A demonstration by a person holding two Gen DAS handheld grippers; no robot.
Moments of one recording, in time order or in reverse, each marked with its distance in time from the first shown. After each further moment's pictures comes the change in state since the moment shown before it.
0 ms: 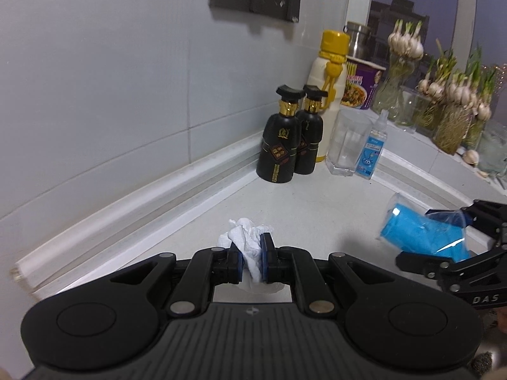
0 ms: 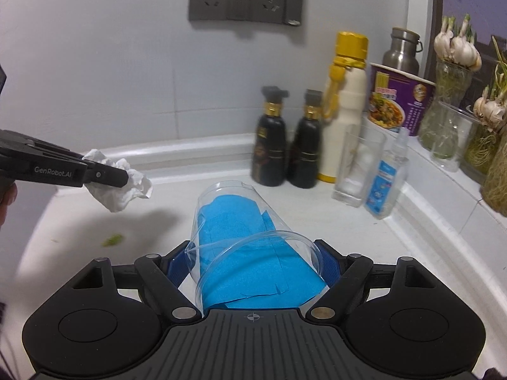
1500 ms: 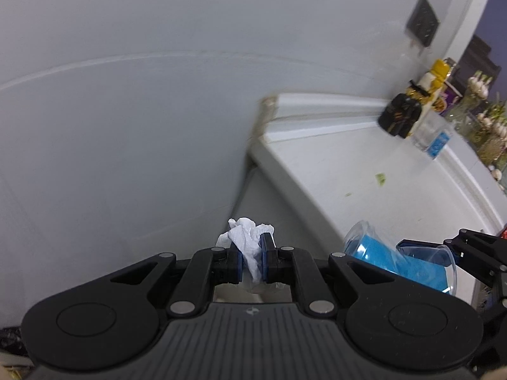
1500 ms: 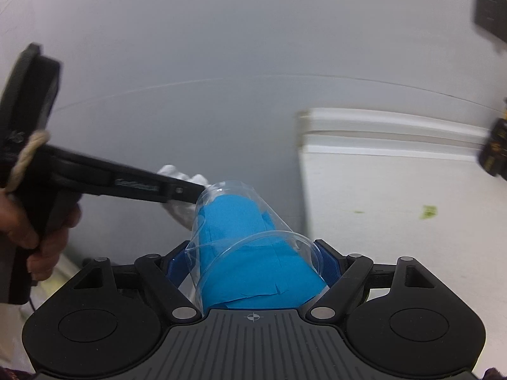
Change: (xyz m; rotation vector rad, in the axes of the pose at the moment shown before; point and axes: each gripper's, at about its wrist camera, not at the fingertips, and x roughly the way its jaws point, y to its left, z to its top) left arm -0.140 0.182 -0.144 -0.340 0.129 0.091; right arm -0.029 0.316 -0.033 -0.183 0.186 0.342
